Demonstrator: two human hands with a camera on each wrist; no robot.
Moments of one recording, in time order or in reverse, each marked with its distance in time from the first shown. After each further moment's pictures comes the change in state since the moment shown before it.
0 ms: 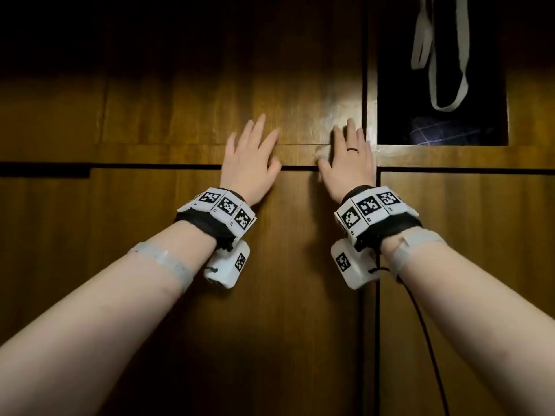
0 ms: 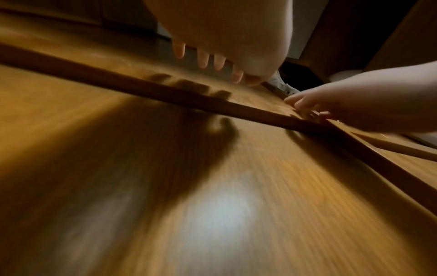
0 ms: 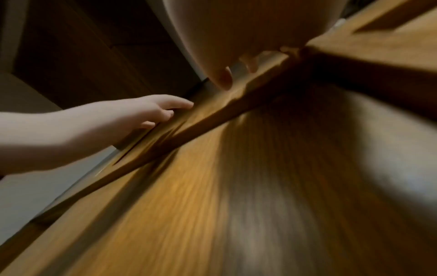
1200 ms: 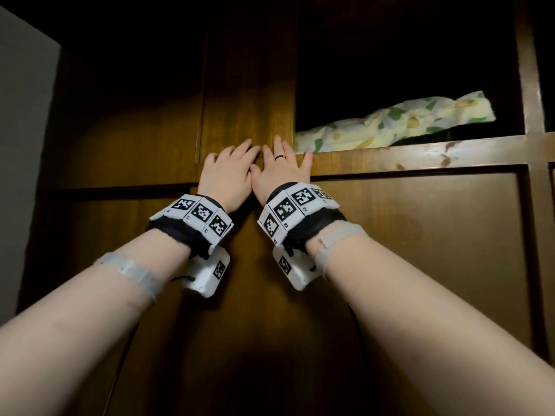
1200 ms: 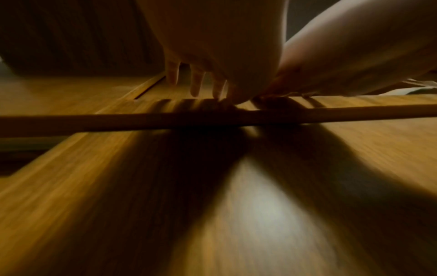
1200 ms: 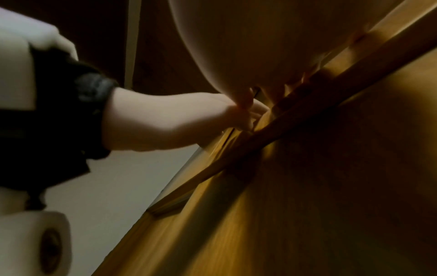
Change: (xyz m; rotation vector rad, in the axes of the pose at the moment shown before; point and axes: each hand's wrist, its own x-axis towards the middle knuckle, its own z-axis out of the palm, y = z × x) left_hand -0.015 -0.182 -0.045 0.330 -0.157 -0.089; right_hand 0.005 -0.229 0.095 0.009 -0.224 -0.215
